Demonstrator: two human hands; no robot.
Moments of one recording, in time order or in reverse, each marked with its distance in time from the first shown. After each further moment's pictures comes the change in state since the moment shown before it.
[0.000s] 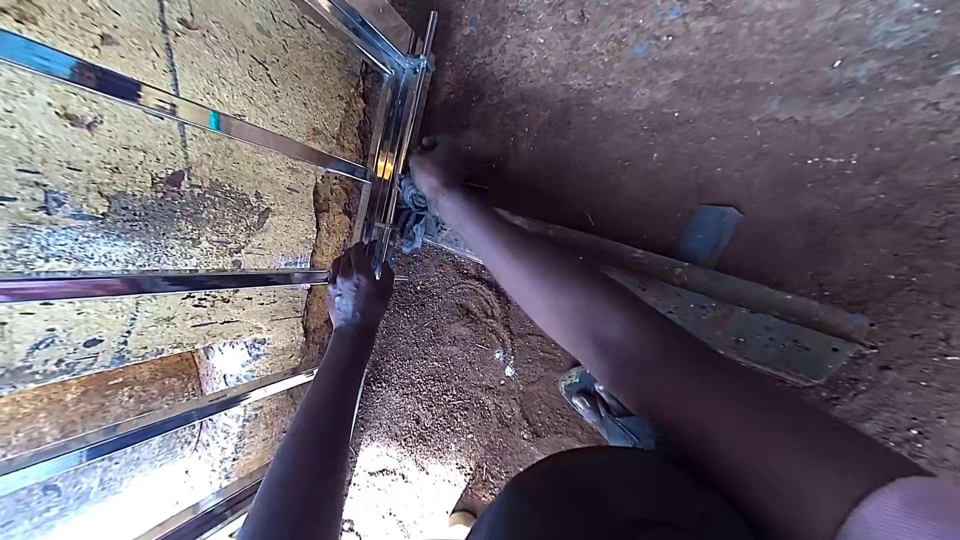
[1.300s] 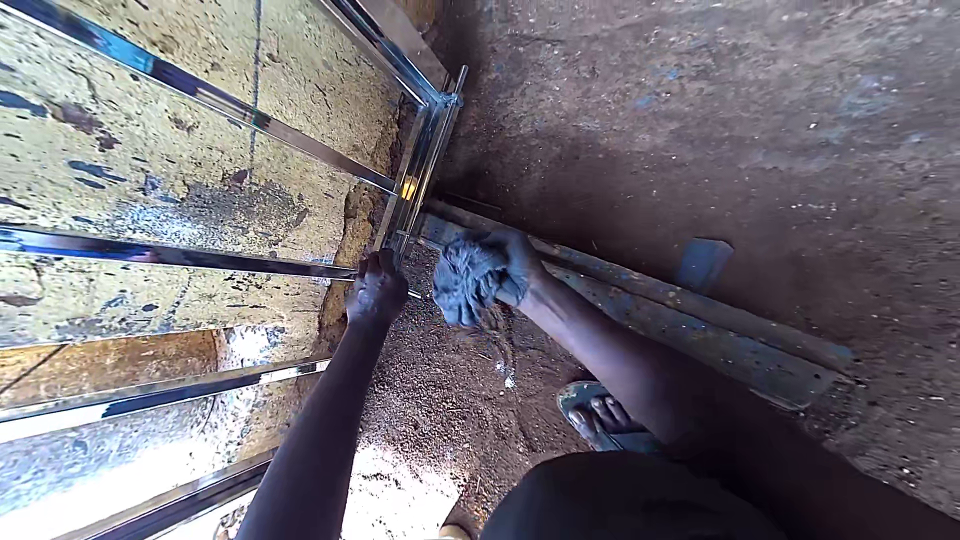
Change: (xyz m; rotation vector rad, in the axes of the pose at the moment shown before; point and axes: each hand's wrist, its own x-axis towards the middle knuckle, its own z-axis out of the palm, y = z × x) left_hand 0.003 0.015 -0.024 0.070 -0.311 -0.082; right_hand -0.110 0.046 -0.088 0.901 -0.378 0.402
